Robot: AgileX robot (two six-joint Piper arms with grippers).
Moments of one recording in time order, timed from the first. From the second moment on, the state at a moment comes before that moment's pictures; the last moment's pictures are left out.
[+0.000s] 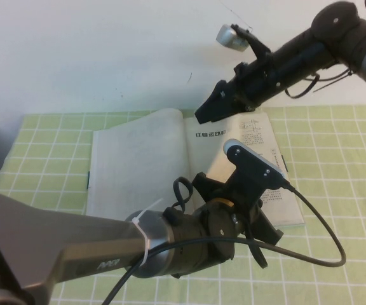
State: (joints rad) right arm 0.27 2.41 -2.22 0.92 1.28 -0.66; left arm -0.93 1.95 -1.09 -1.05 -0.34 0.97
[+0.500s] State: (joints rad) right arm 0.27 2.41 -2.41 0.42 1.30 -0.44; left arm -0.90 1.98 -1.09 -1.09 -0.33 0.97
